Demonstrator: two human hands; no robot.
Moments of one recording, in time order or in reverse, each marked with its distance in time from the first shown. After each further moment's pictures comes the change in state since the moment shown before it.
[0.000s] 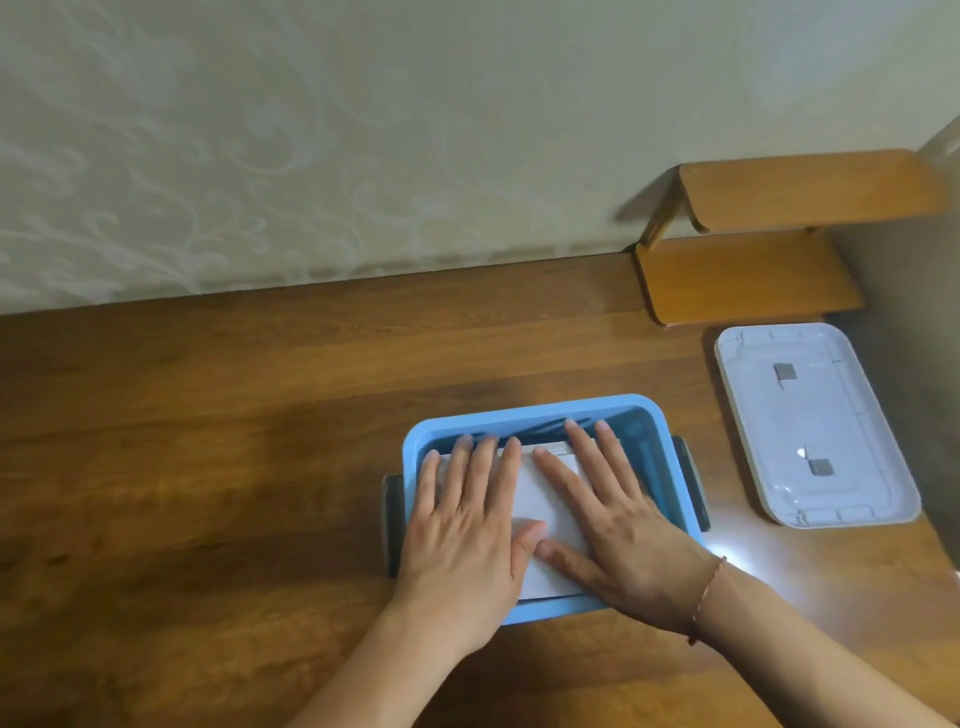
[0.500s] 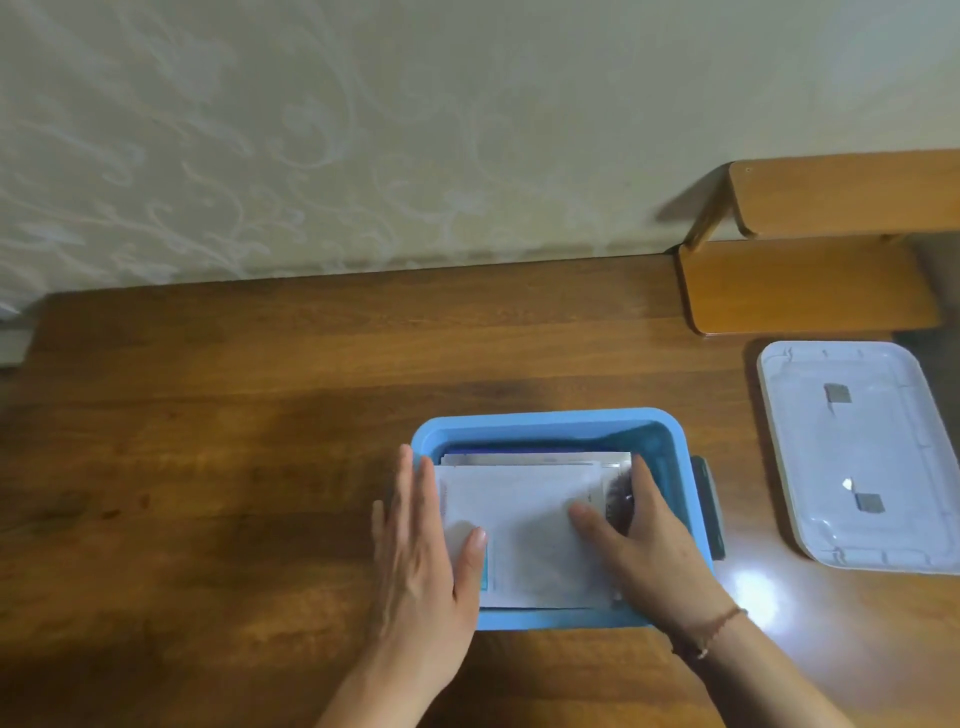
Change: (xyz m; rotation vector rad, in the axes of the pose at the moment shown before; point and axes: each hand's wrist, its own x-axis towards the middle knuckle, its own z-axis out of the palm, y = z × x) left_hand -0.036 0.000 0.017 -0.436 0.195 -0.398; right_hand 0.003 -0.003 -0.002 0.830 0.188 0.391
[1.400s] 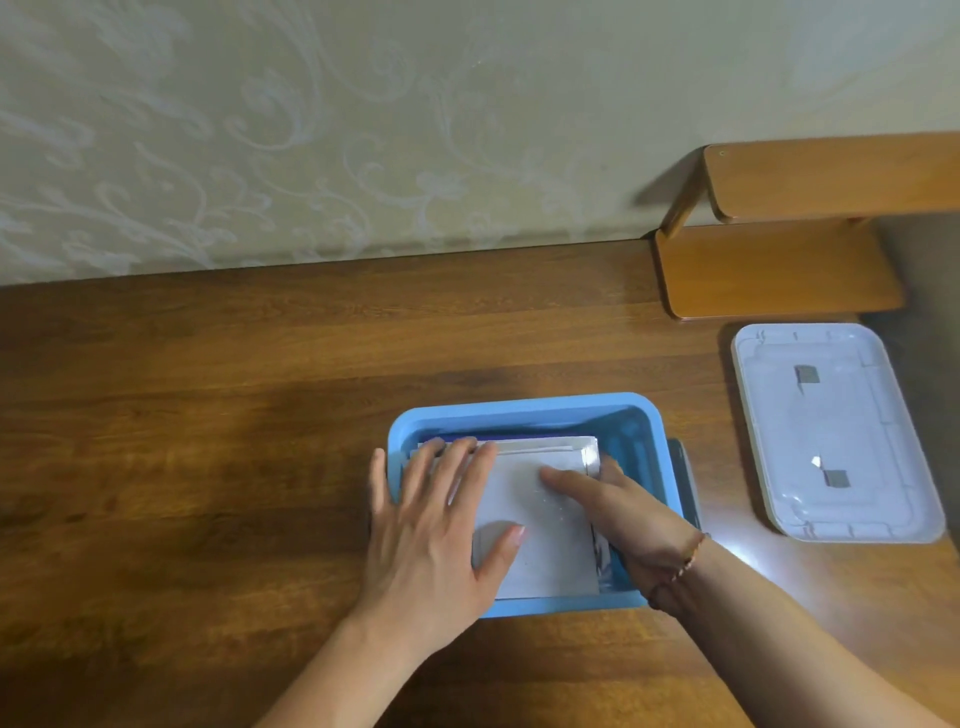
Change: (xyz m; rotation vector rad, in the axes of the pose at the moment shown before) left_hand 0.026 0.020 -0.015 0.348 -0.154 0.285; right_hand 0.028 0.009 0.001 0.474 -0.238 0.365
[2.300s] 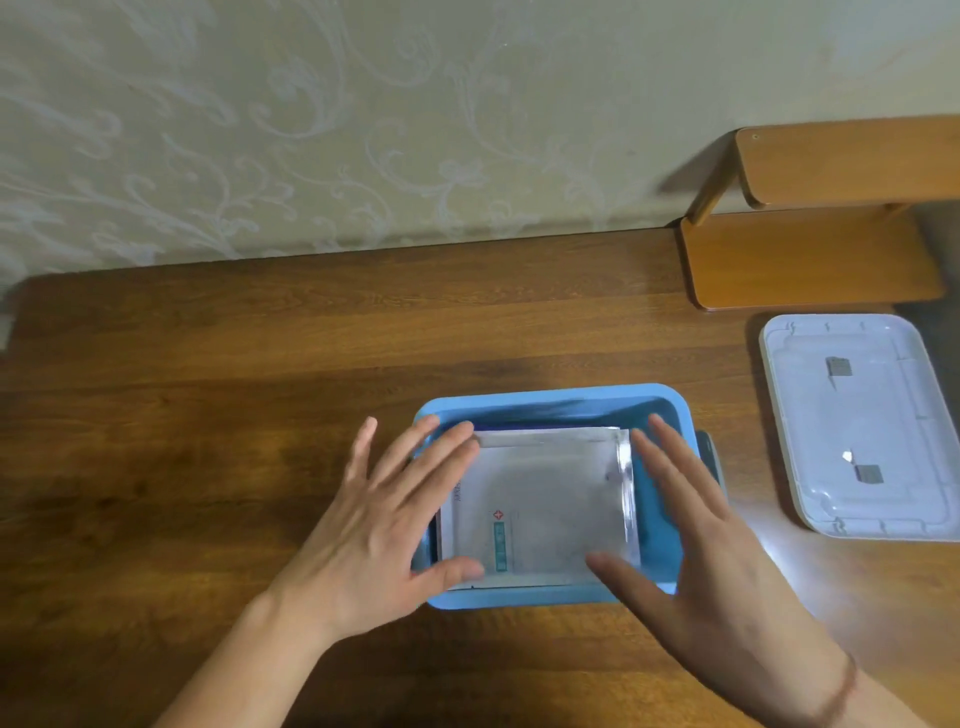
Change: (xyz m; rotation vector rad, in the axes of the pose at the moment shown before) left_hand -0.007 -0.064 -0.031 -0.022 -0.070 0.334; right_hand -0.084 -0.006 -0.002 -0.991 0.267 -0.672
